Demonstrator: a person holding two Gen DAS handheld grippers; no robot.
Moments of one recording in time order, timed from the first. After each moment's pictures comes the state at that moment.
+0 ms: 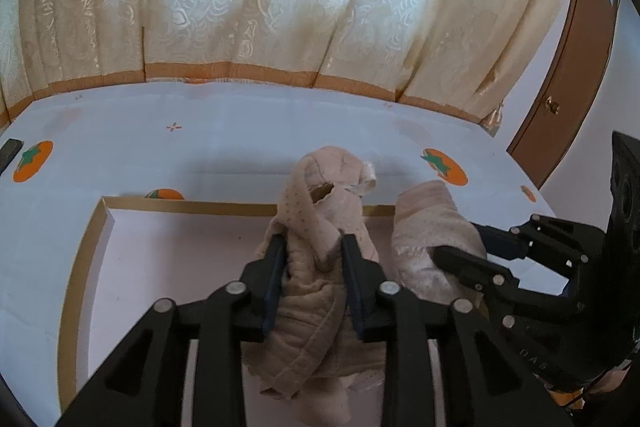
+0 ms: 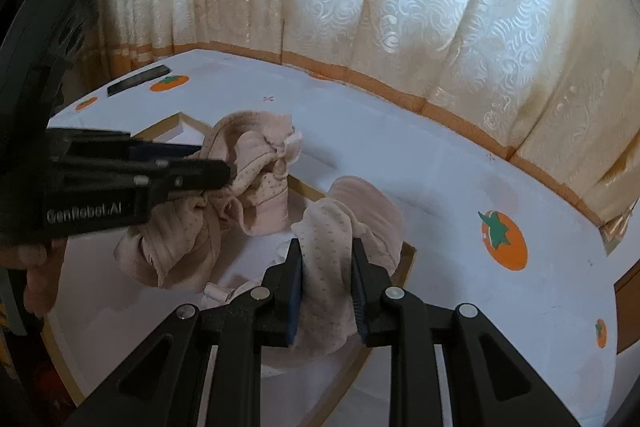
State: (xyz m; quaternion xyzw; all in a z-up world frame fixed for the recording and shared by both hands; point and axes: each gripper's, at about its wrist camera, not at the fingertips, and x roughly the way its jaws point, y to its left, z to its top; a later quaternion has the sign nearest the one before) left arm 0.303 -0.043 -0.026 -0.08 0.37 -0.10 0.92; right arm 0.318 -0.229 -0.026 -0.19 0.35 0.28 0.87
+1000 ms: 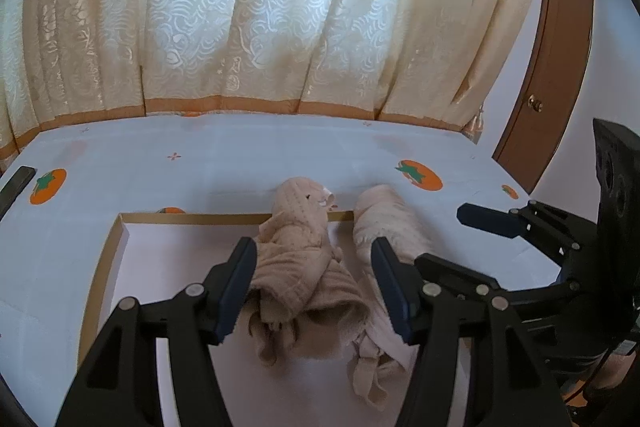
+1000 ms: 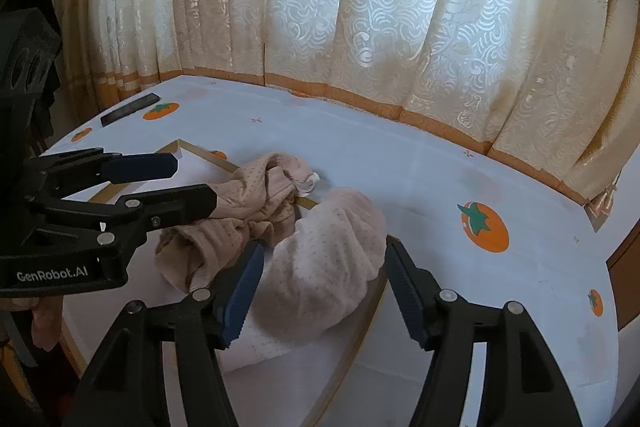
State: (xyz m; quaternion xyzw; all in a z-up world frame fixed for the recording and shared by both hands) left arm 0.262 -0.049 -0.001 -0.06 0.32 -0.11 0.94; right arm 0.294 -0.240 -0.004 -0.15 0.33 0.25 0.90
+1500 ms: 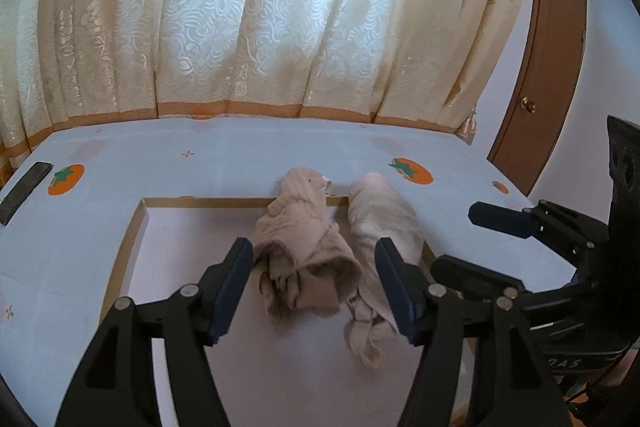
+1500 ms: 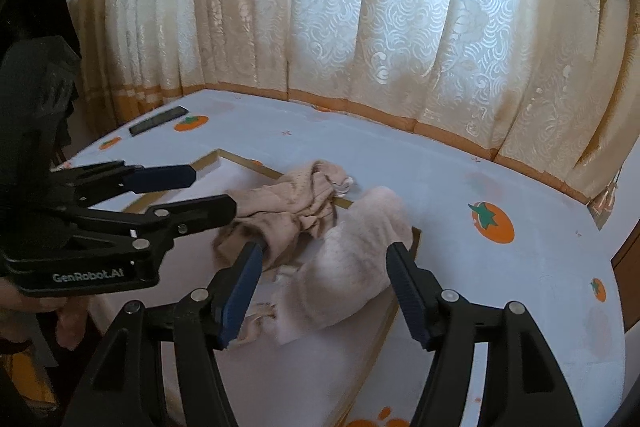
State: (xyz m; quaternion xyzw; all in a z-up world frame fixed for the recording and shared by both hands) left arm 0.217 -0.042 0.005 -0.06 0.30 -0.11 0.95; right arm 0.244 -0.240 0.013 -0.13 0.31 0.27 0.90
